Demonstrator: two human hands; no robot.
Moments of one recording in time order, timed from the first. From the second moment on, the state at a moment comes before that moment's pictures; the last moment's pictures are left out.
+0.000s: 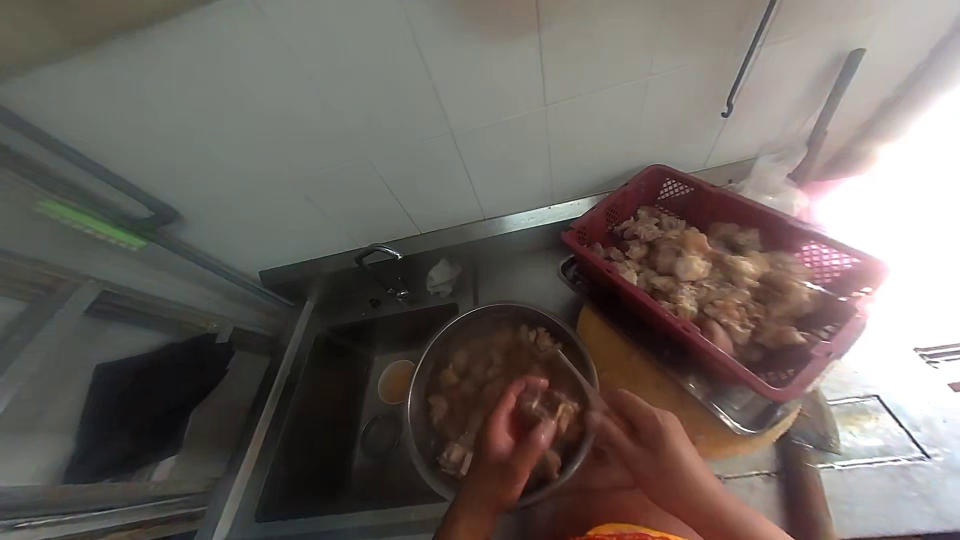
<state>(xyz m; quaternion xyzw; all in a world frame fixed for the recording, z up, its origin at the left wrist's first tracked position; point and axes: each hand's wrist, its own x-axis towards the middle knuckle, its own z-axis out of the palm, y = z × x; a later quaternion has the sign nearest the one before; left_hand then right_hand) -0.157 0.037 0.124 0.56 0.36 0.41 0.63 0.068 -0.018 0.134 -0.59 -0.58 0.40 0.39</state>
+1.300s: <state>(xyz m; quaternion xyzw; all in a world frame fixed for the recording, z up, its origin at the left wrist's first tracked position) -0.145 0.020 0.128 0.52 0.31 0.45 0.66 0.124 -0.016 0.092 -0.74 -0.51 0.35 0.24</state>
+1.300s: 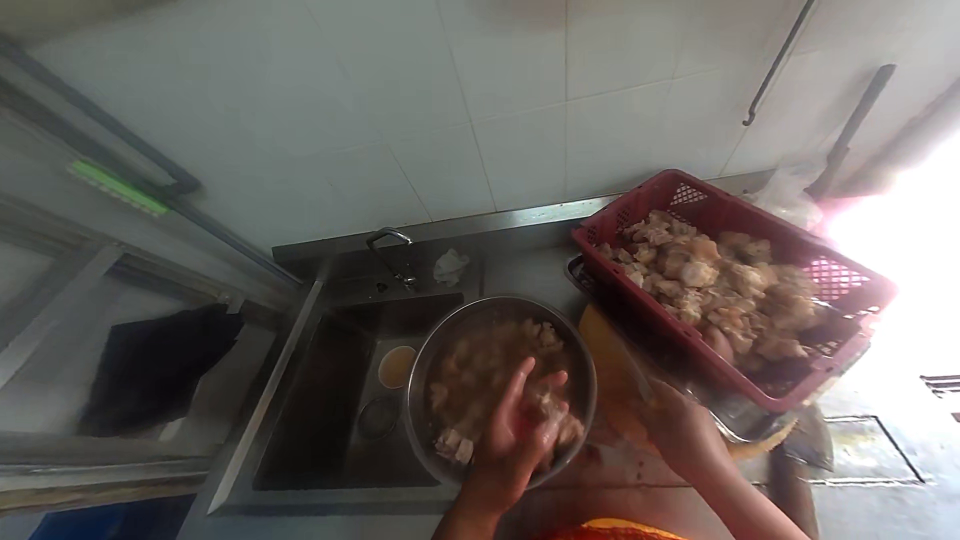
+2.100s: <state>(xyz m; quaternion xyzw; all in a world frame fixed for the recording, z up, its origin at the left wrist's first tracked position) -0.098 0.076 0.128 0.70 0.52 0.21 0.45 0.193 -0.069 0.109 -0.71 -0.46 0.44 0.30</state>
